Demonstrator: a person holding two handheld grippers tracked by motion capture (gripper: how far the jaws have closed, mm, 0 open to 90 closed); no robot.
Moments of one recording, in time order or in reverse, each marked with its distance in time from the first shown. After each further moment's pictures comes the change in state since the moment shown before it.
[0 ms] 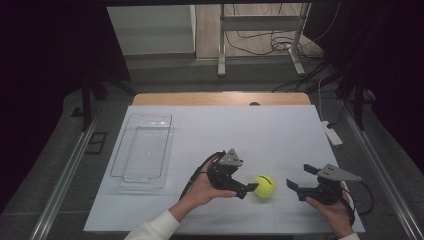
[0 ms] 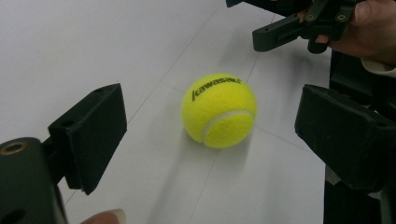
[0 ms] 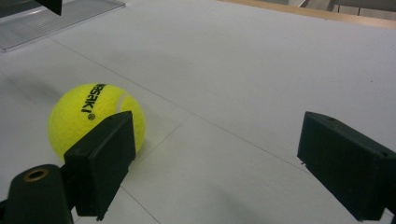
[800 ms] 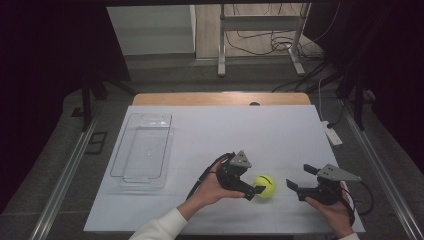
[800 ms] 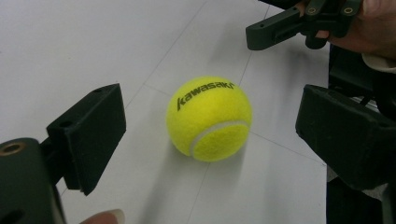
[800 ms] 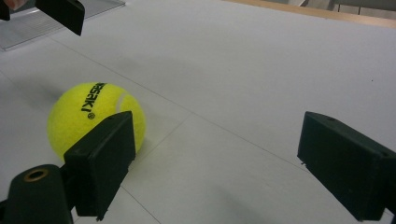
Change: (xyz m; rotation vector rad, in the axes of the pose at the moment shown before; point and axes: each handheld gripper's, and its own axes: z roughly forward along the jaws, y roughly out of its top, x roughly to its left) left arm -0.004 0.005 0.024 0.039 -0.033 0.011; right arm 0.000 0.000 0.000 0.001 0.000 -0.002
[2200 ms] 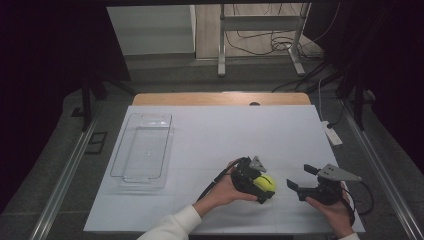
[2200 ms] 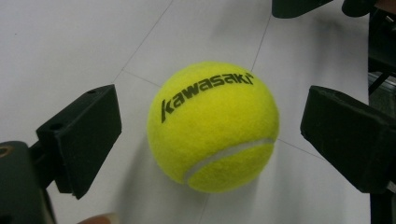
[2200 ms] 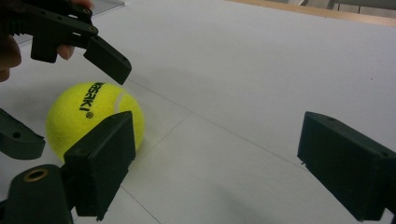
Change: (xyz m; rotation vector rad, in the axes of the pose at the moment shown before) left arm -0.002 0.003 0.052 0.128 0.004 0.007; right arm -0.001 -0.001 0.000 0.000 0.002 0.007
